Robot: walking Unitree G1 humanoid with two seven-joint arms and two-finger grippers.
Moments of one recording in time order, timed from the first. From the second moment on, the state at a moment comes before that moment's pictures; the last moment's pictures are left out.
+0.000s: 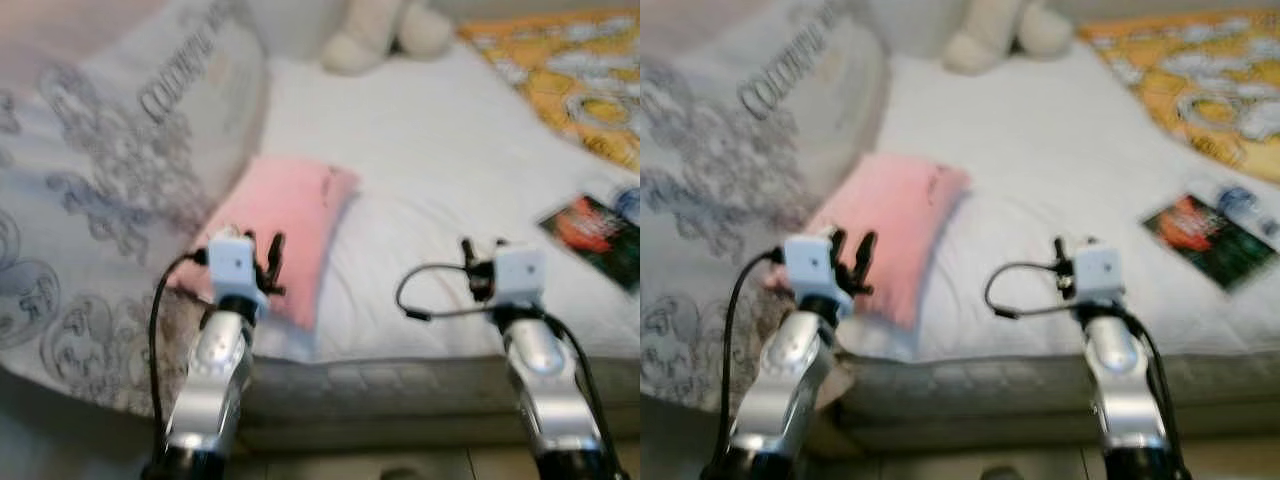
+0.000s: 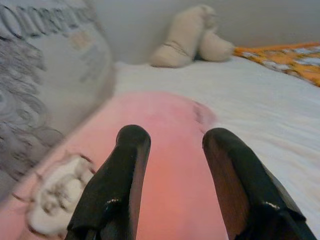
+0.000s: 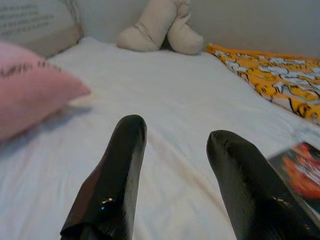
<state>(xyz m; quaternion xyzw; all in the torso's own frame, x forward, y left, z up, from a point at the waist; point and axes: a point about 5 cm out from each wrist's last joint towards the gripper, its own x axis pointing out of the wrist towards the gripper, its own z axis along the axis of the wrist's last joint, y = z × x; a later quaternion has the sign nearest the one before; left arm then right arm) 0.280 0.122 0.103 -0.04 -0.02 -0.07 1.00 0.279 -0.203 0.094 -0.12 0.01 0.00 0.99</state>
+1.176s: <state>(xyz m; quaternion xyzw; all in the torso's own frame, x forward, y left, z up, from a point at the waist) 0.188 0.144 0.143 0.00 0.03 -0.07 1.00 0.352 -0.257 0.088 -0.10 0.17 -0.17 0.97</state>
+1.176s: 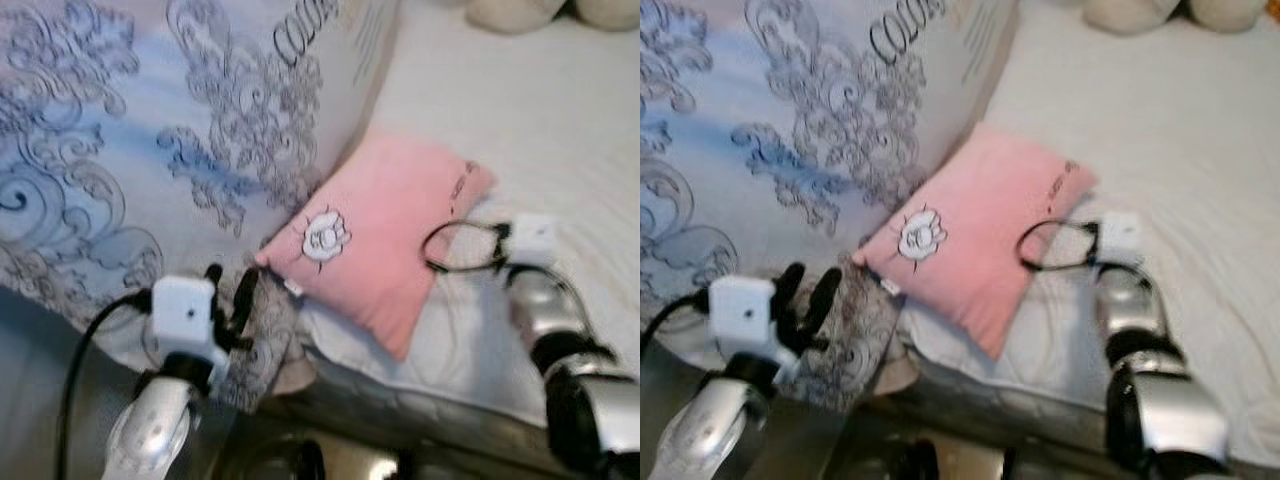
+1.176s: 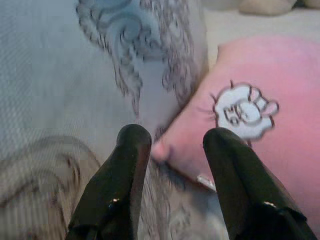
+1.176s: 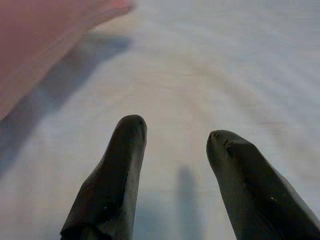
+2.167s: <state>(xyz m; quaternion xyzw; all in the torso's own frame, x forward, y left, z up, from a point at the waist) 0.176 0.120 0.160 -0.03 0.03 -0.06 1.00 0.395 -0.100 0.144 0.01 0.11 0.22 0.97</state>
